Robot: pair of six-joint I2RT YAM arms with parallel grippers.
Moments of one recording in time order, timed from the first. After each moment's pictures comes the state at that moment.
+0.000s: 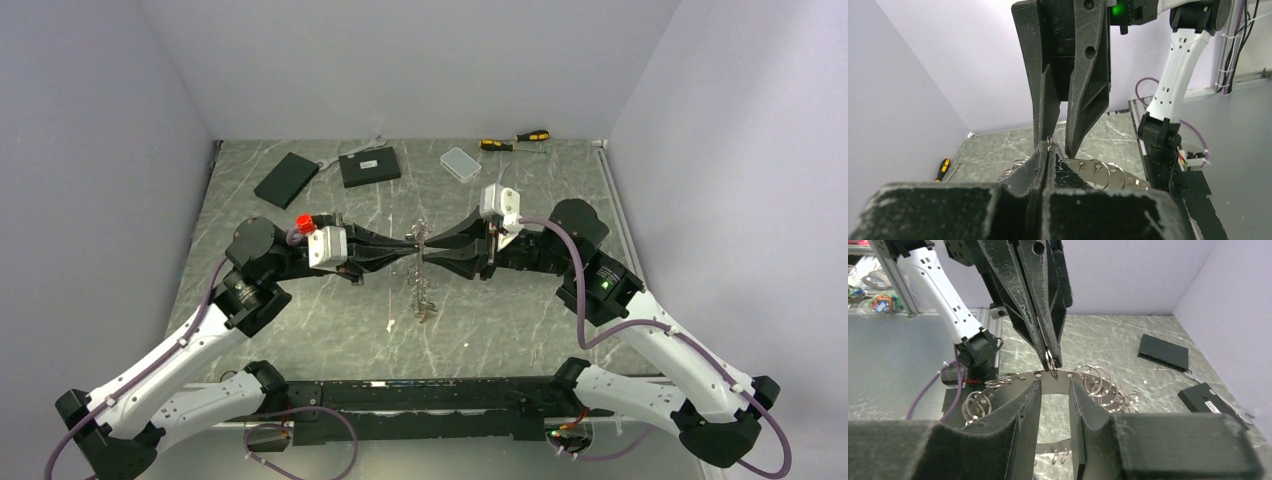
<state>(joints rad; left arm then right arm) -0.76 0.87 0.94 0.23 0.74 0.11 0.81 0.92 1.10 -0.13 -0.64 -0.09</state>
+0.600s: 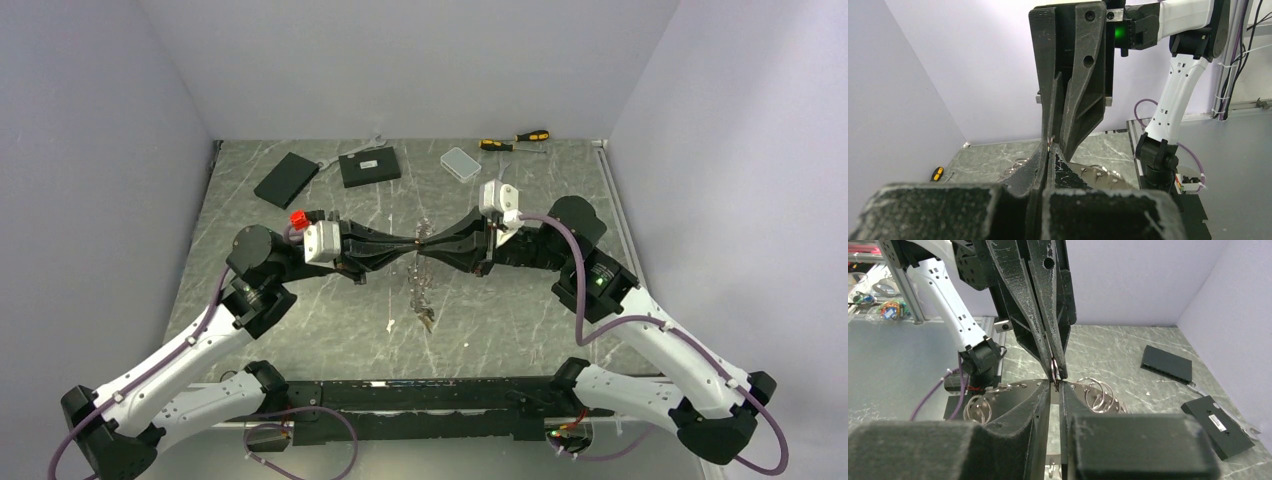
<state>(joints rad) -0.76 0.87 0.87 0.42 0.70 -0.02 0.81 0.94 1.10 -0.06 -0.67 -0.07</state>
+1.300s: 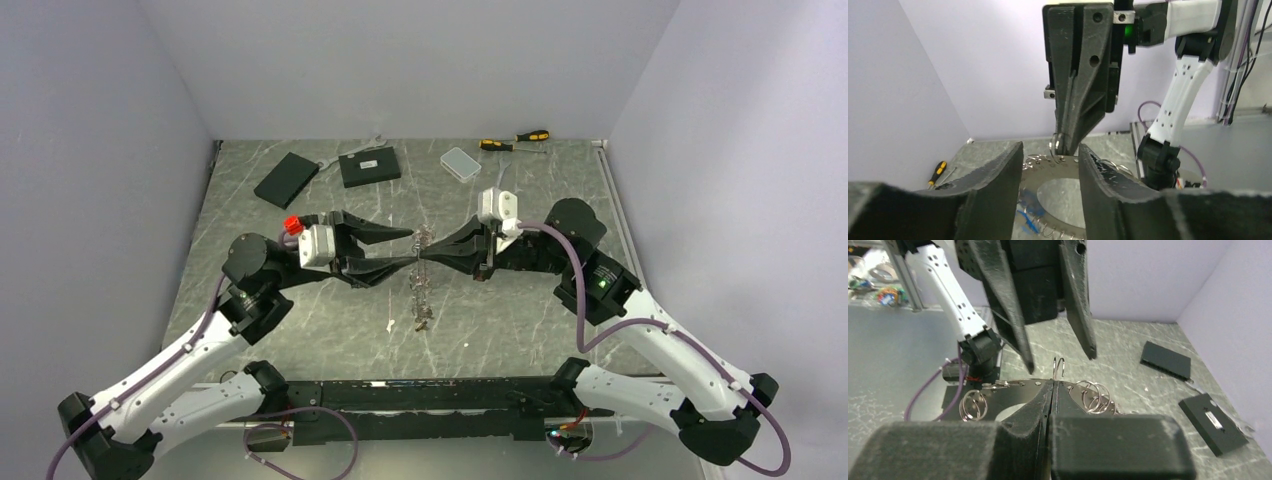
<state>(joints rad) -0.76 0.84 0.82 0.46 0.66 -0.05 0.81 0.93 1.10 -0.09 -0.68 -0.10</state>
